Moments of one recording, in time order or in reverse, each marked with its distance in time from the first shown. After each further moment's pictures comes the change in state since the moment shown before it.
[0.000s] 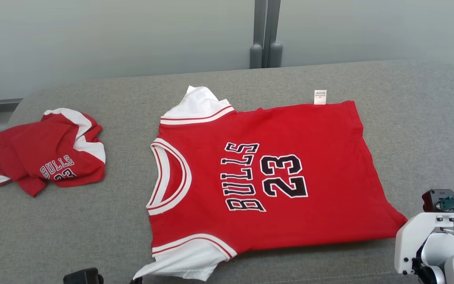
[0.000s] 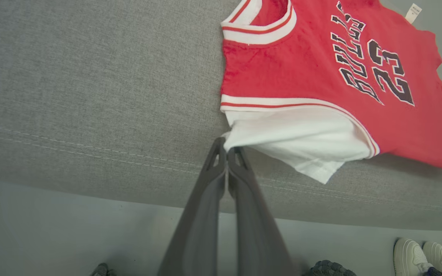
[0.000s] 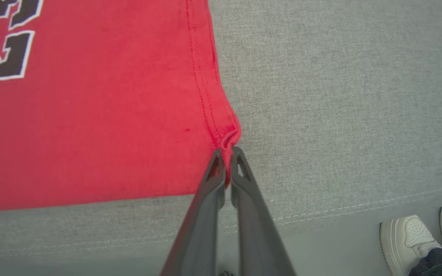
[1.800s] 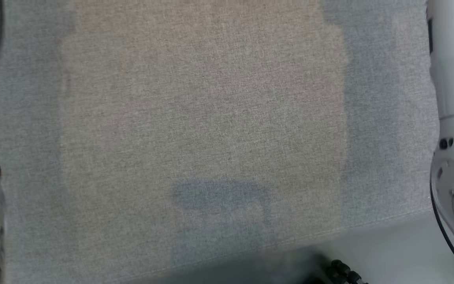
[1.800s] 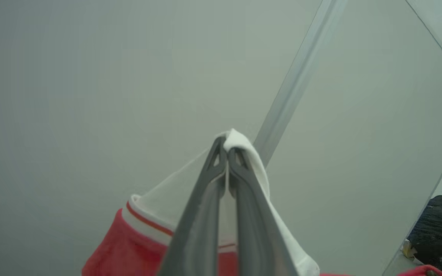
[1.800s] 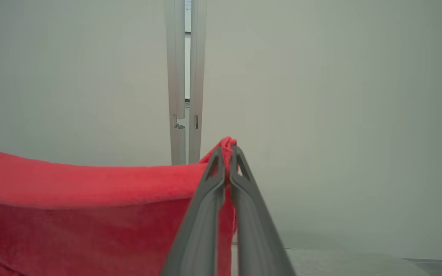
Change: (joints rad) left arm -1.609 -0.084 0.235 0.636 0.043 -0.497 -0.410; right arm -1.320 0.032 0.115 0.542 -0.021 0.000 -0.814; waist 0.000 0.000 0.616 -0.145
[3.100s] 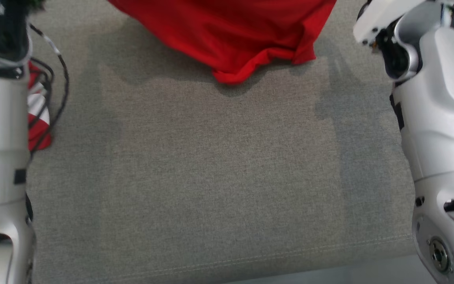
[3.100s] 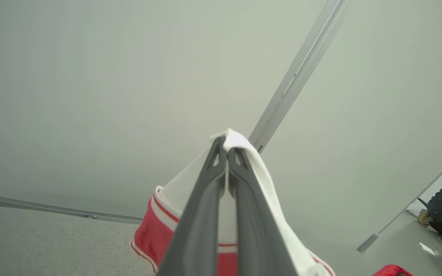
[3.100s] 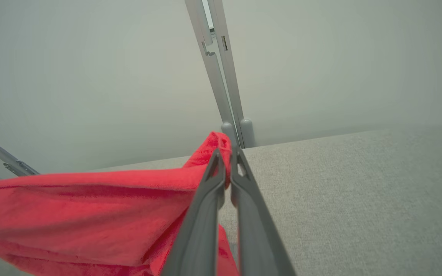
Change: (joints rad) left arm 0.354 -0.047 0.057 -0.138 0.001 0.139 0.356; right arm 0.355 0.007 0.036 -0.069 0.262 -0.001 0.413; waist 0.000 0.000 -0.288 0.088
